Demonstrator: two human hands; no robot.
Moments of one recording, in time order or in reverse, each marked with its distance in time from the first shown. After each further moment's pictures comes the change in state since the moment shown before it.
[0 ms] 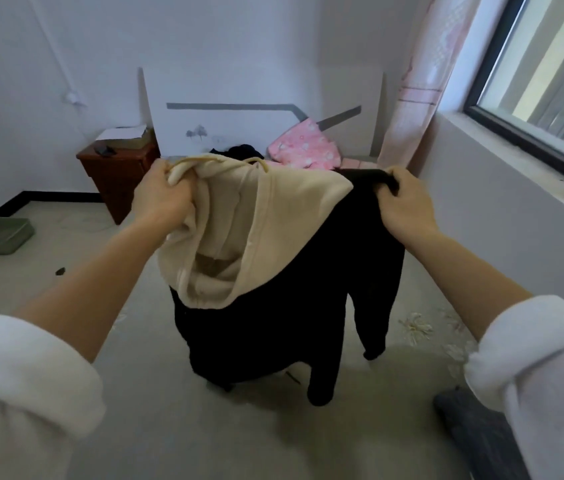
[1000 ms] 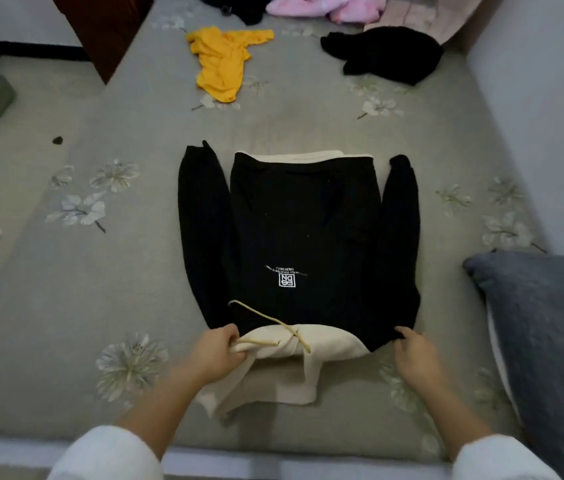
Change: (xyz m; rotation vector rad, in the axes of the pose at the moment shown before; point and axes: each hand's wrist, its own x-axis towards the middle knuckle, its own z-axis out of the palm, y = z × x) left_hand -0.343 -0.328 0.052 0.446 -0.956 -0.269; right_hand -0.410 0.219 0.094 -0.547 -0.619 0.662
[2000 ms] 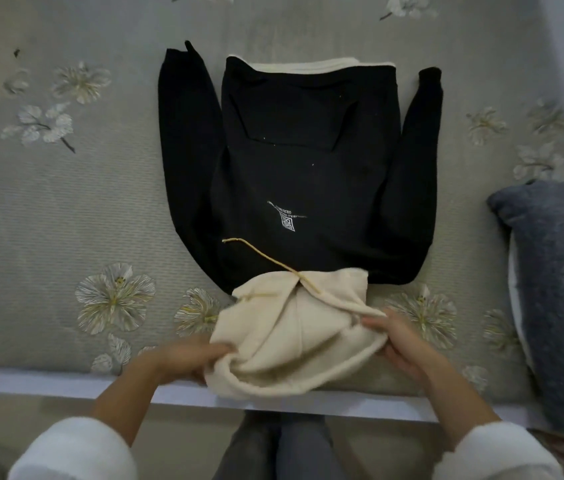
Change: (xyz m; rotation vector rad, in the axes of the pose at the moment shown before) left_hand -0.040 -0.065 0.072 -0.668 -0.510 -0.373; right_hand -0.030 0.026 0.072 1.022 -0.548 0.271
